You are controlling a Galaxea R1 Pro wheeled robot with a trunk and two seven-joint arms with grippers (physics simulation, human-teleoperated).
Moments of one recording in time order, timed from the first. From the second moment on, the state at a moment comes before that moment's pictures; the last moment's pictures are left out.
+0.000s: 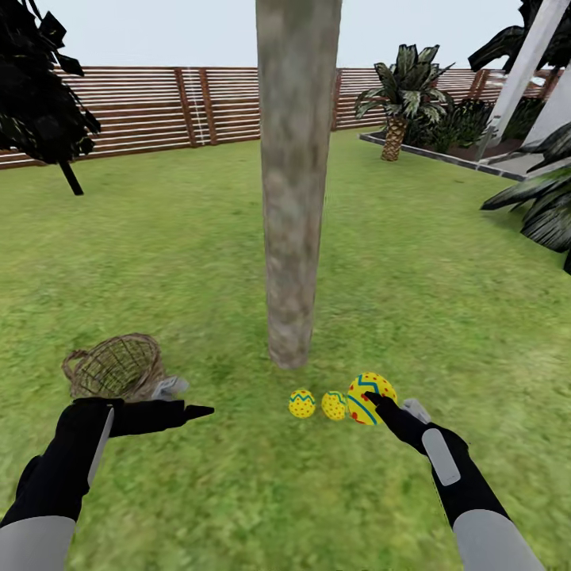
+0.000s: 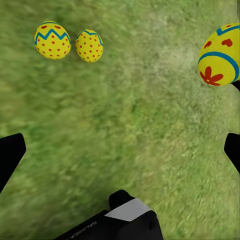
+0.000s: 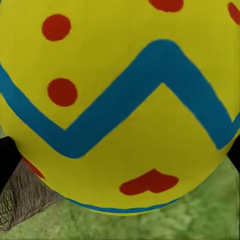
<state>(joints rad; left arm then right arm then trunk) -0.53 0.14 0.23 -1.24 -0.18 1.03 -1.04 -0.58 -0.02 -0.31 -0.81 -0.63 0.50 0.12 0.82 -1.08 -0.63</state>
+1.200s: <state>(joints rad) -0.53 0.14 0.23 -1.23 -0.19 1.03 -0.97 -0.58 -0.02 -0.30 -0.81 -0.62 0.50 0.12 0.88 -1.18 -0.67</state>
